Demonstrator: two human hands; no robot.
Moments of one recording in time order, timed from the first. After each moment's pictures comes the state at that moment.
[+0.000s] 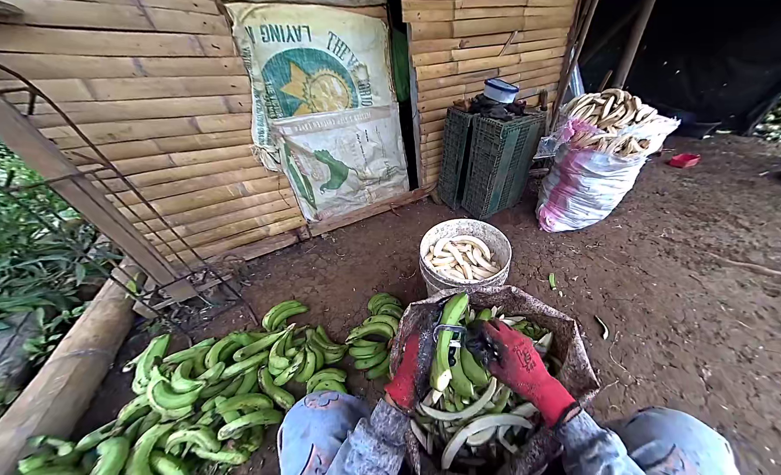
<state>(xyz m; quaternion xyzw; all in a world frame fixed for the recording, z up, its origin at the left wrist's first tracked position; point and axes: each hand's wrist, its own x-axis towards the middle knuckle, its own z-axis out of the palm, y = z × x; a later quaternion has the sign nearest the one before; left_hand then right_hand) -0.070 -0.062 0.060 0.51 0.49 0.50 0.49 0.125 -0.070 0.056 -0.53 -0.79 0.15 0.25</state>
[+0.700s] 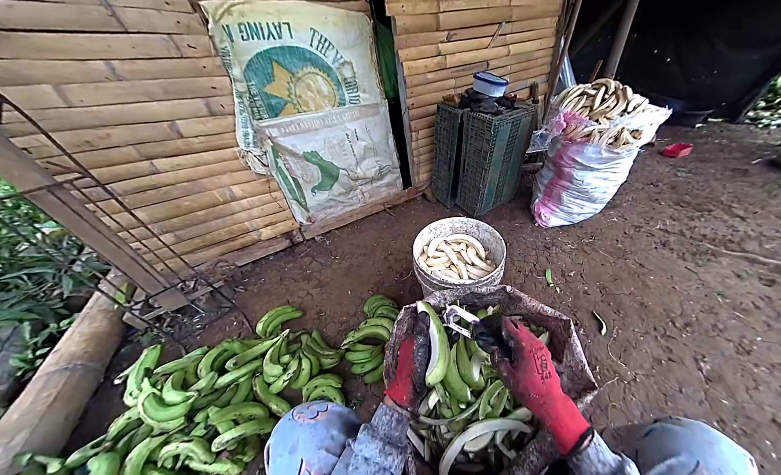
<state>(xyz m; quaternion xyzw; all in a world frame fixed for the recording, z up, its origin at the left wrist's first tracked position) -0.063 -0.044 0.033 0.44 0.52 0.53 0.50 0.135 -0.086 0.059 -0.58 -0.72 0.14 0.35</state>
